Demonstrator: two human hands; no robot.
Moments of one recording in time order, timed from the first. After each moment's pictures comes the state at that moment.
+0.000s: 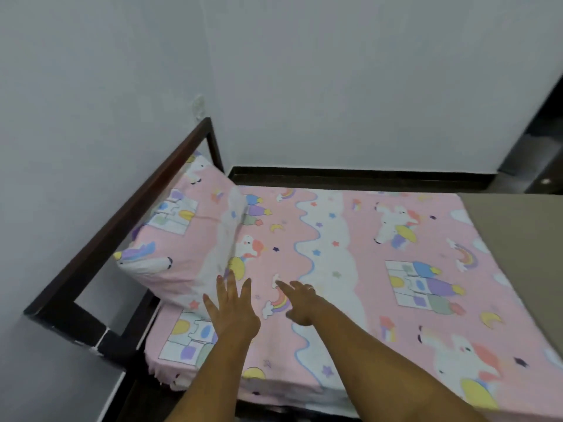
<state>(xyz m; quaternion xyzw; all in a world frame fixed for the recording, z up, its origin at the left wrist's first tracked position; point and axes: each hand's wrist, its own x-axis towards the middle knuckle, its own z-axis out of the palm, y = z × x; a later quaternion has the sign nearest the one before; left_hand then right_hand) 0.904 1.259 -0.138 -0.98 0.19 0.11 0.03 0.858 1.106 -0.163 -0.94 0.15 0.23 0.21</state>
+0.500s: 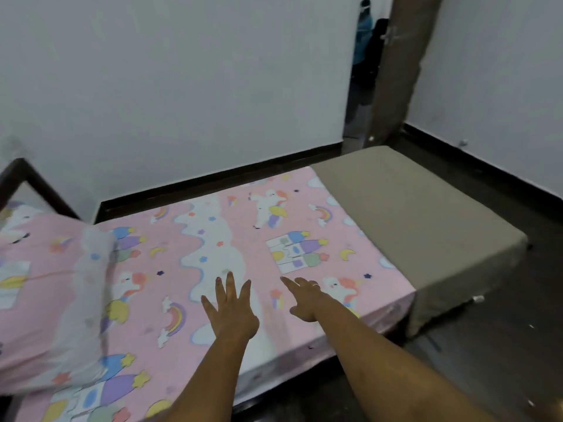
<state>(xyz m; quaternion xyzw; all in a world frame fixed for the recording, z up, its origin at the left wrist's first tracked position) 0.716 1.090 -0.134 -0.90 0.42 0.11 0.06 0.596 0.968 -0.157 -0.87 0.39 0.17 0.26</state>
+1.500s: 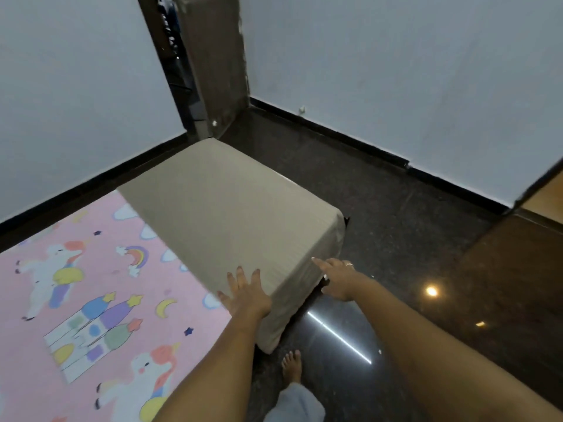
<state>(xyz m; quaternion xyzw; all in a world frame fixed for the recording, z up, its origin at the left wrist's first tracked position) 0.292 0.662 -0.185 -0.78 0.56 0.26 0.07 0.089 0.623 -0.172 -0.73 0.61 0.16 0.28</state>
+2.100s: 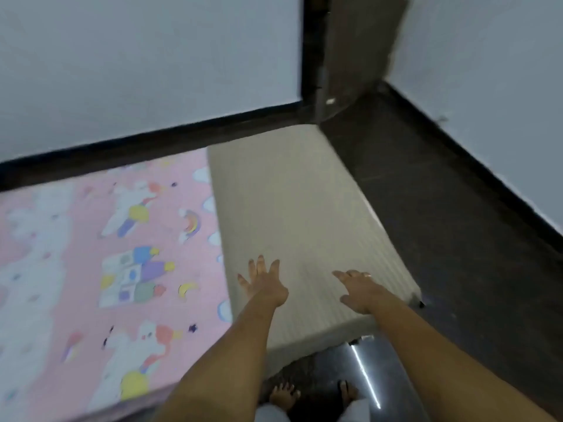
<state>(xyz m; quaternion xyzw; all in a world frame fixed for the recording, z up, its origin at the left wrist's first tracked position) 0.318 0.480 -0.207 -0.87 0.38 0.30 0.06 0.141 0.370 -0.194 -0.83 0.40 0.29 0.24</state>
